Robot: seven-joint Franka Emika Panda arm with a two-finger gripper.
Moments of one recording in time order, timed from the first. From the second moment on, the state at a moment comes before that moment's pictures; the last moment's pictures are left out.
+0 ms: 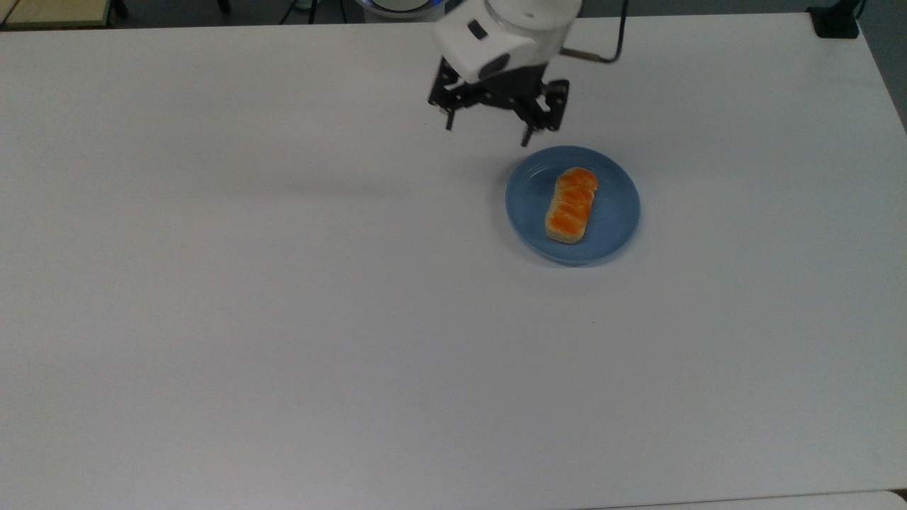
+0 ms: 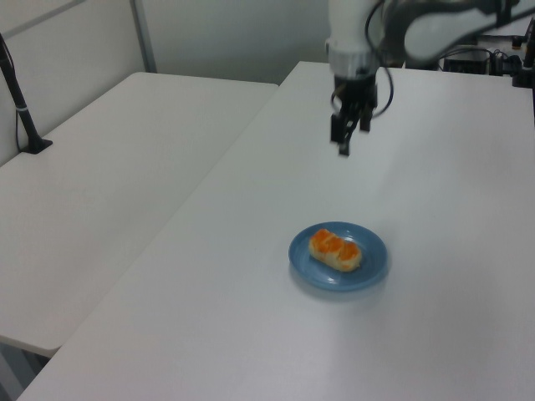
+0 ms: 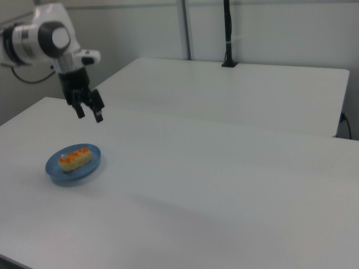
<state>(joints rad) -0.15 0.21 0.48 -1.60 -0.21 1.75 0.50</state>
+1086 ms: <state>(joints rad) -0.02 -0.01 -0.18 -1.48 0.05 1.59 -0.04</state>
